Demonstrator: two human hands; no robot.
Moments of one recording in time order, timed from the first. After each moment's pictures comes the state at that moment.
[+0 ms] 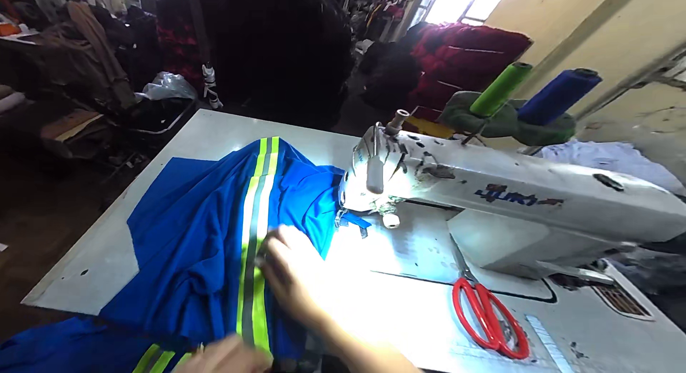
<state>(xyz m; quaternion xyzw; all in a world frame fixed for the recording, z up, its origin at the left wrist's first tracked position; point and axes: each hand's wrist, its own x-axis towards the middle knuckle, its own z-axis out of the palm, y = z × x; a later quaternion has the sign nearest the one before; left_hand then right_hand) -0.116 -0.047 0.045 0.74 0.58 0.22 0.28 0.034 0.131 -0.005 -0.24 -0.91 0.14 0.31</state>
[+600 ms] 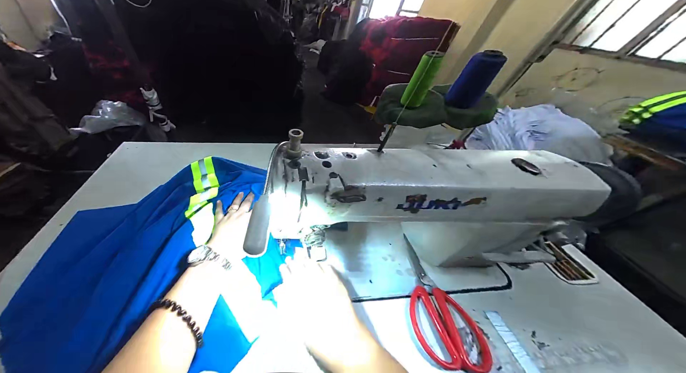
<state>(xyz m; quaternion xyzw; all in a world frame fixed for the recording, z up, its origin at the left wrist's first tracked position) -0.052 0.250 -0.002 0.74 0.66 0.01 0.11 0.134 0.150 0.004 -0.50 -0.86 0.04 0.03</state>
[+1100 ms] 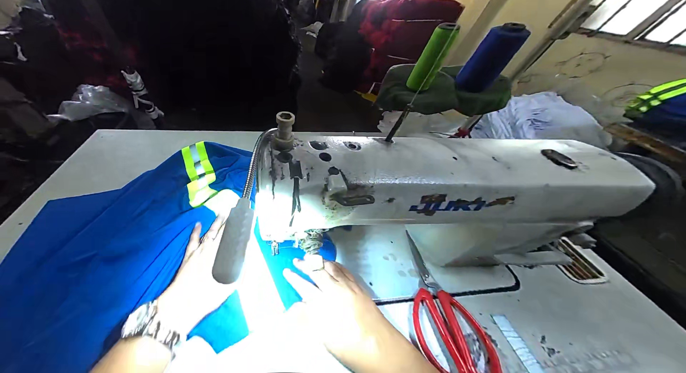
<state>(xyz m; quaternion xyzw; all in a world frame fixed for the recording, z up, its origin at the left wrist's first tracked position) -0.072 0.199 -0.037 0.78 0.62 0.07 0.08 0.190 0.163 -0.029 -0.39 -0.90 0.01 0.18</state>
